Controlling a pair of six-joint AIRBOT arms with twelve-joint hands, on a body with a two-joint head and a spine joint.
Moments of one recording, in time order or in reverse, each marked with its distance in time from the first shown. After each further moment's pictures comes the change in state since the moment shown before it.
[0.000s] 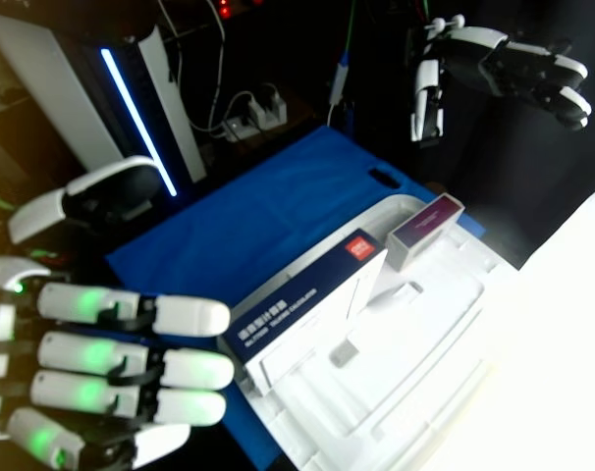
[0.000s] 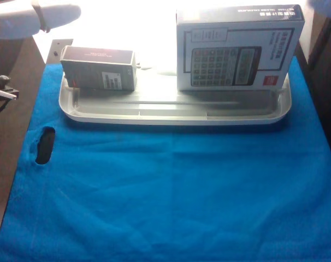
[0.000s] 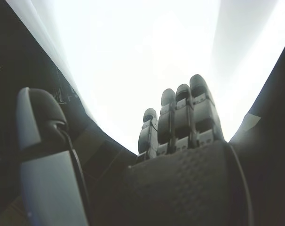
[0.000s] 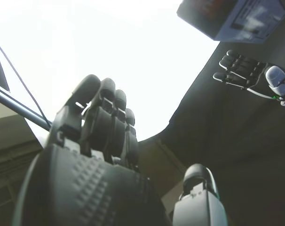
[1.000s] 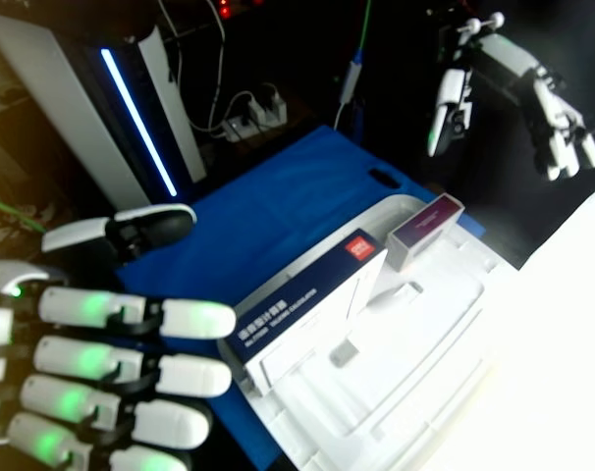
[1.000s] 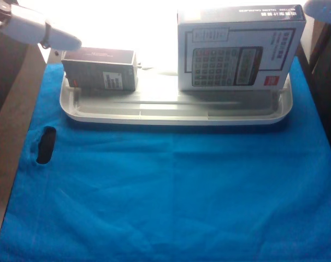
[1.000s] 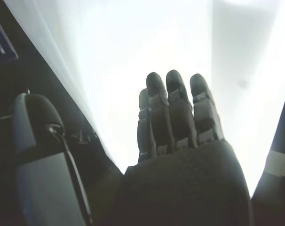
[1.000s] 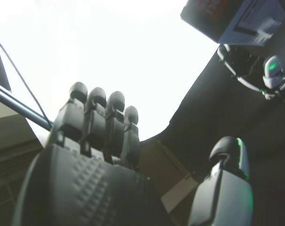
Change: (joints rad) left arm -0.245 -0.025 0.187 0.589 0.581 -0.199; right arm 0.000 -0.006 0.010 -0.006 0.000 0.003
